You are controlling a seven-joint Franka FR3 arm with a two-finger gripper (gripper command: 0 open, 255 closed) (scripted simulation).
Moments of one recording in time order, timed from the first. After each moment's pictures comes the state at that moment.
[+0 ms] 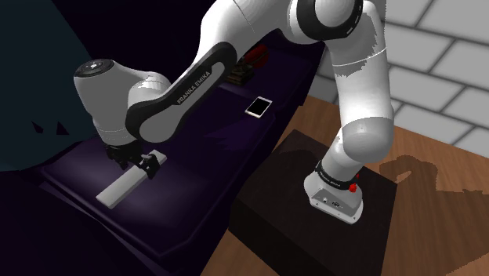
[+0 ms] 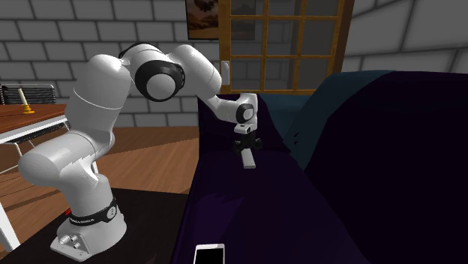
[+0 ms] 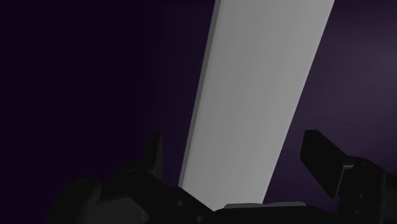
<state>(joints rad) 0.12 0.61 0.69 -1.80 -0.49 2.26 2.24</state>
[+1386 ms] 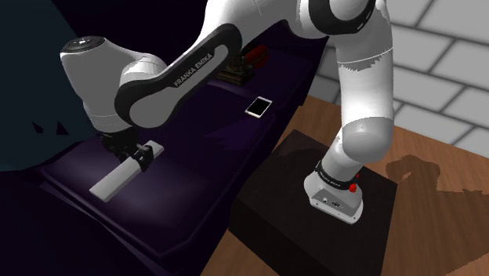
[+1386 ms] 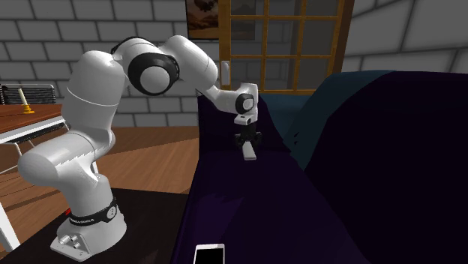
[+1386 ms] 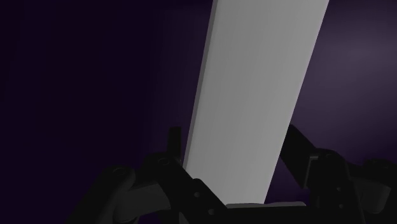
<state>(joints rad) 0.09 0.55 0.73 -1.78 -0.44 2.18 2.21</state>
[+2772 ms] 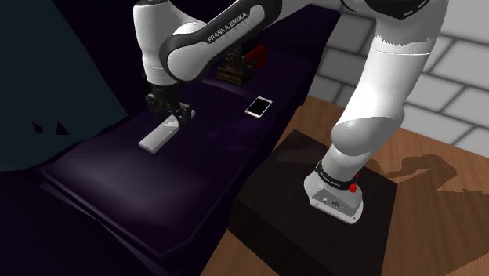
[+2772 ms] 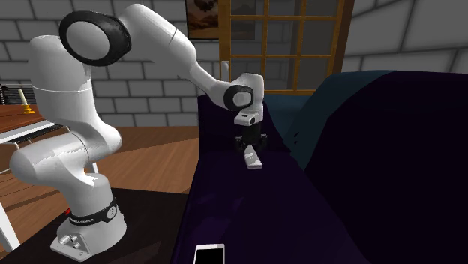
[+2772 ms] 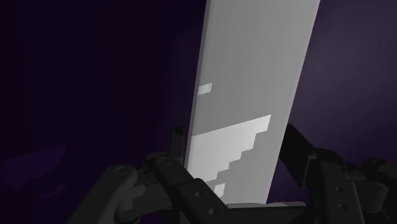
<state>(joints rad) -0.28 0.22 0.81 -2.07 -0.19 2.23 1.85</state>
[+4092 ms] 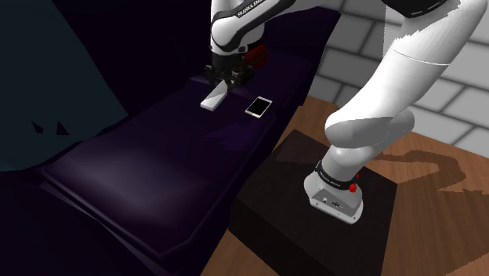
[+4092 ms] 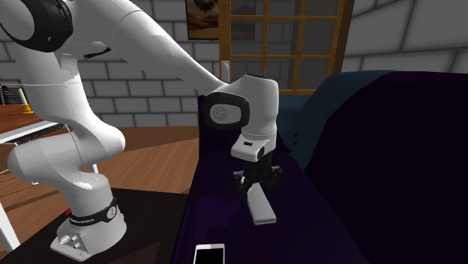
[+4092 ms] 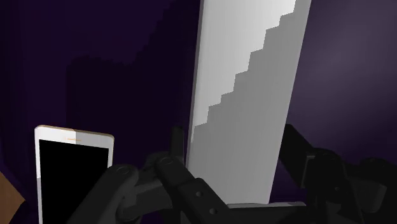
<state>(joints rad) -0.61 0.03 0.63 -2.23 0.00 2.26 1.24</state>
